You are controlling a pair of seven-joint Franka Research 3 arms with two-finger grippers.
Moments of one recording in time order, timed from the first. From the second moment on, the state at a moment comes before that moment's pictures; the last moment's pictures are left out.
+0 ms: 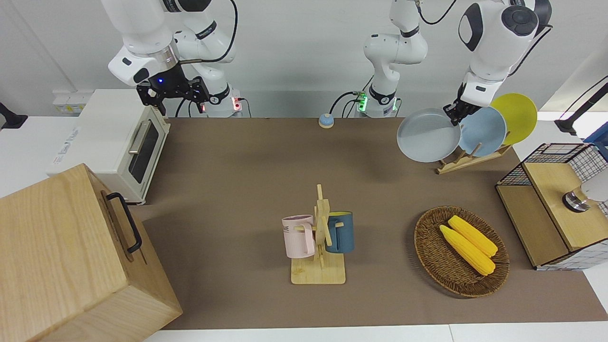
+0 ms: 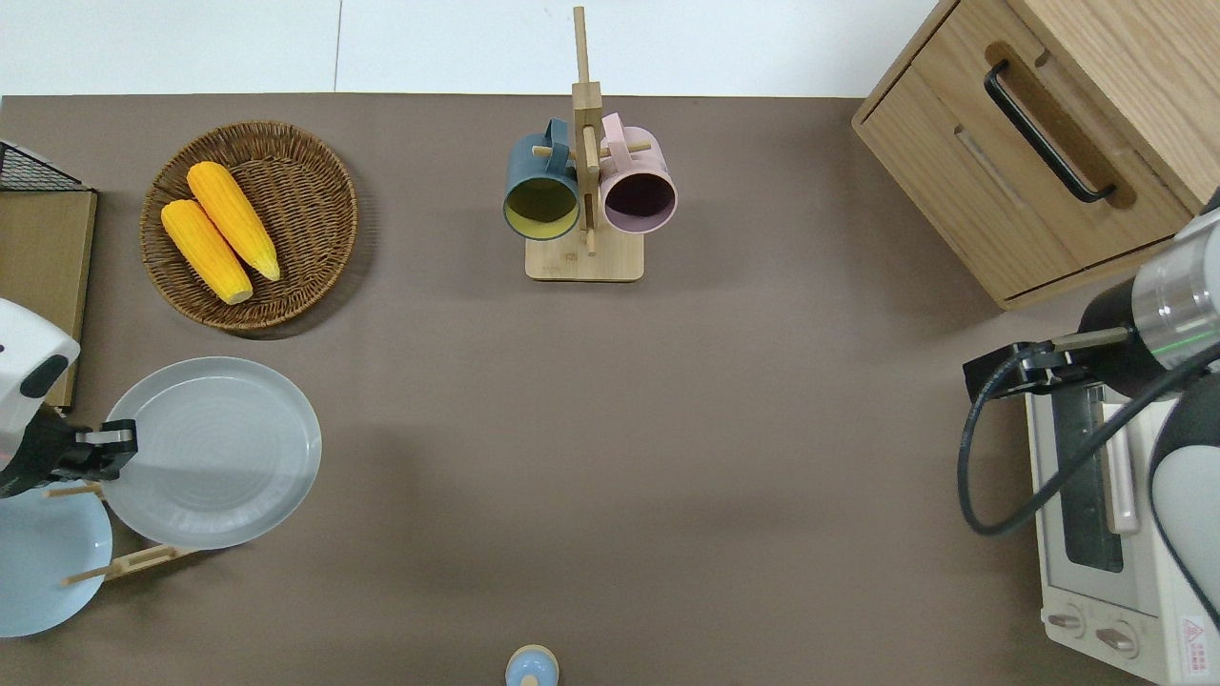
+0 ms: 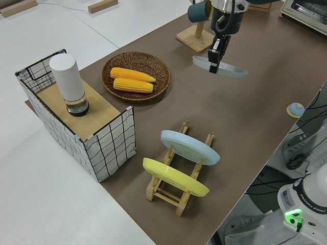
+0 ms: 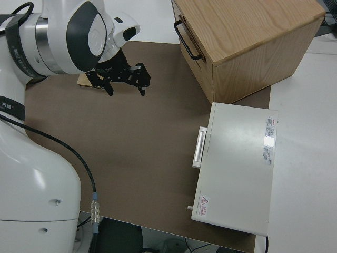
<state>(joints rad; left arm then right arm) -0.19 -0.18 0.19 -1.93 0.20 1.61 -0.23 -0.26 0.02 0.38 -1.48 -0.03 1.38 0.04</state>
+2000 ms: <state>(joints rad) -0.21 -0.14 0.08 -2.18 0.86 1.49 -0.58 -0.26 0.02 0.38 -1.48 -0.03 1.38 0.04</state>
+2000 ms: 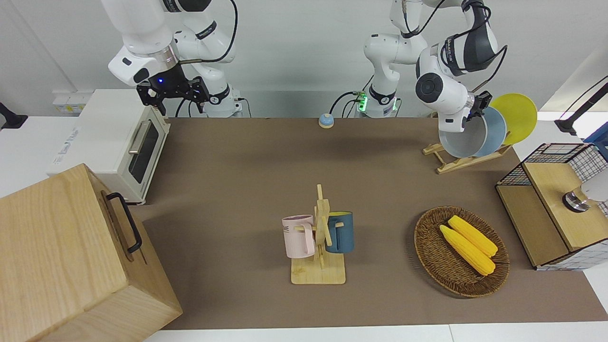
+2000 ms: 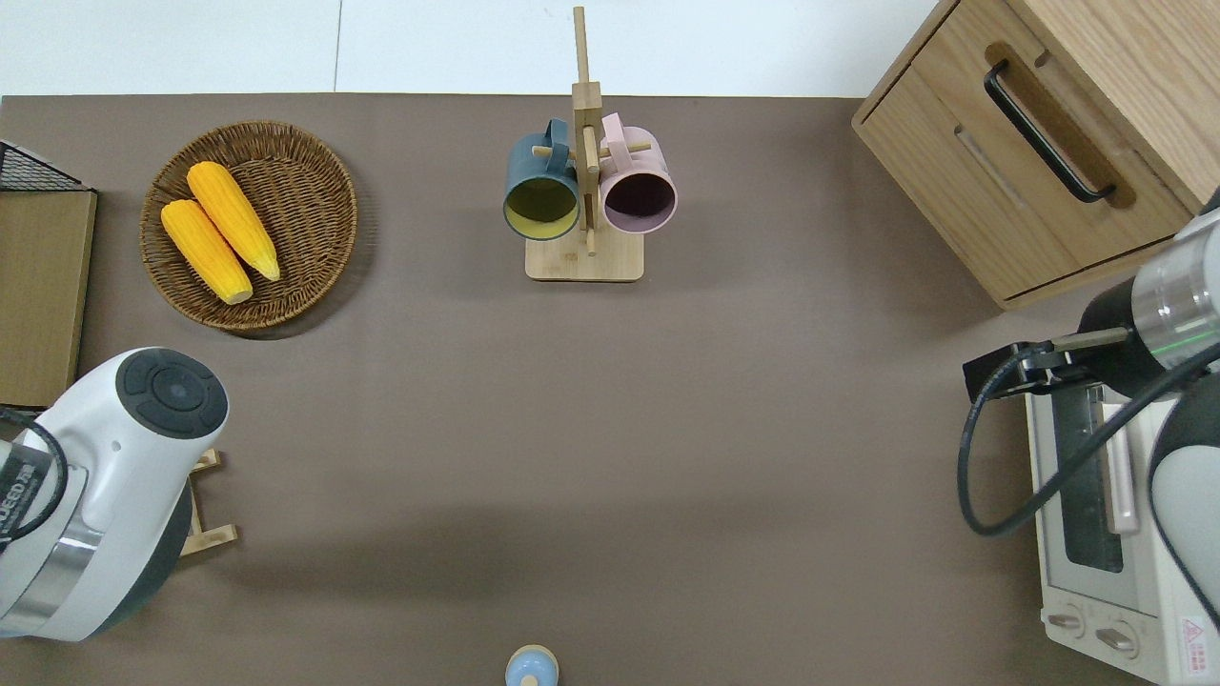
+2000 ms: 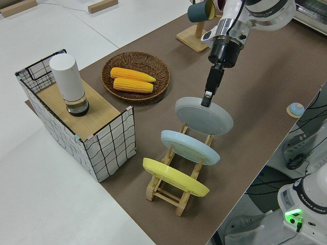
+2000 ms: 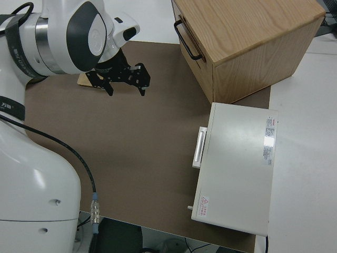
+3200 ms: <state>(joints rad) -0.23 -0.08 0.07 -2.23 0.86 1.57 -0.78 -0.26 0.02 0.38 -1.48 -0.03 1.38 0.04</state>
